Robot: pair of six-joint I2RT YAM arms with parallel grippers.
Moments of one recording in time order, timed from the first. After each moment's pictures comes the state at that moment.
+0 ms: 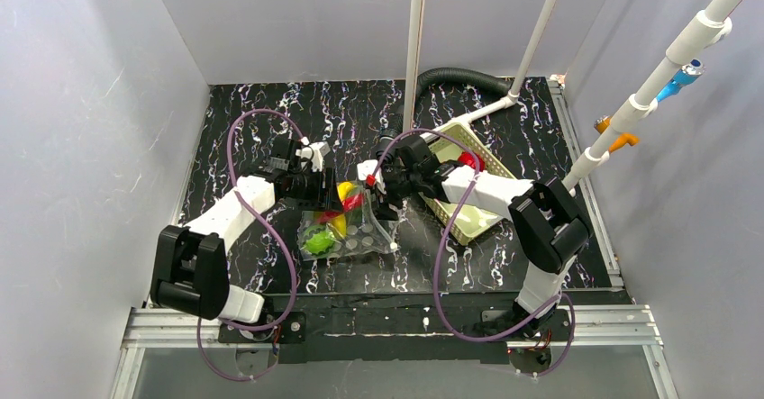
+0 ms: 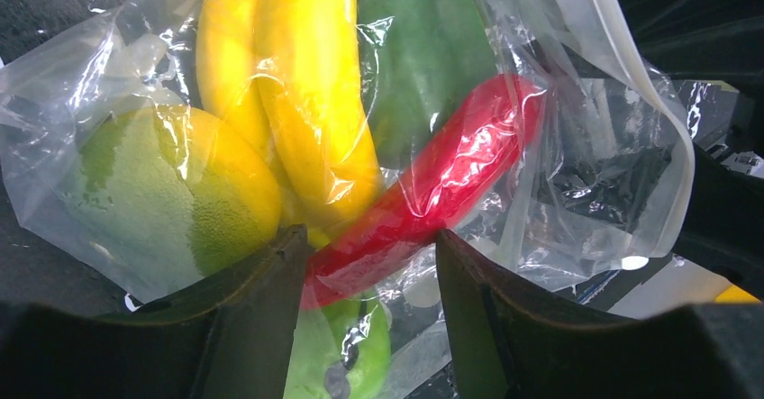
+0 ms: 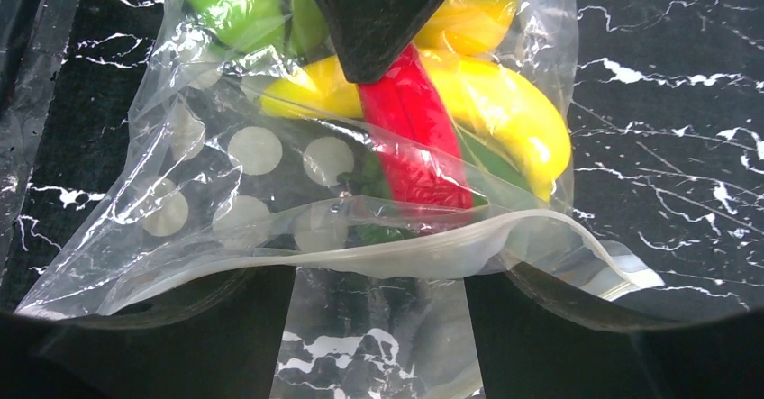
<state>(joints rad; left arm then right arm) -0.27 1.41 0.91 -0.55 0.46 -0.19 0.75 1.78 1.13 -0.11 -0.77 -0.71</state>
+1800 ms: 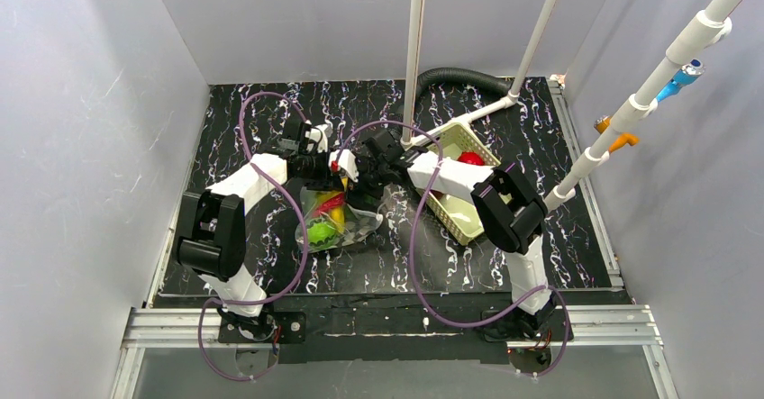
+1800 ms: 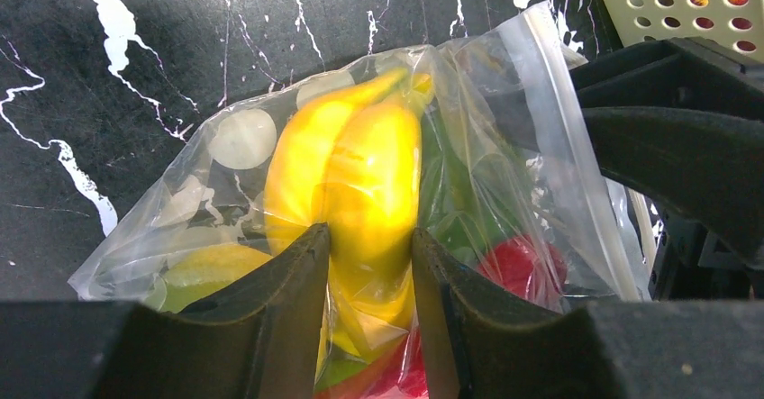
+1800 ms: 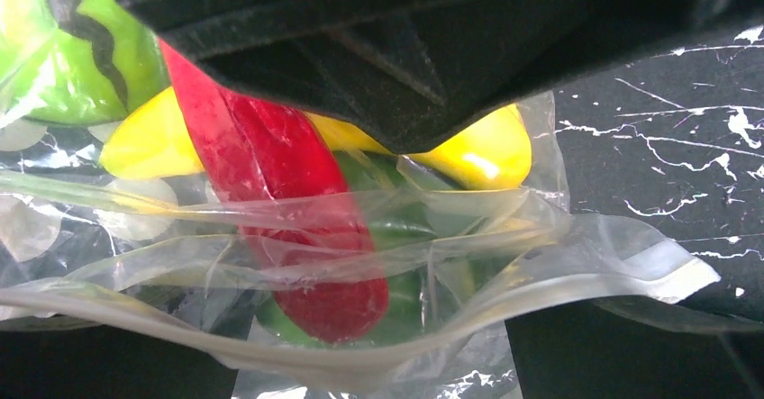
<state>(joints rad) -0.27 1.66 1.08 -0.46 0.38 -0.23 0.82 2.04 1.49 -0.32 -0.48 -0.55</state>
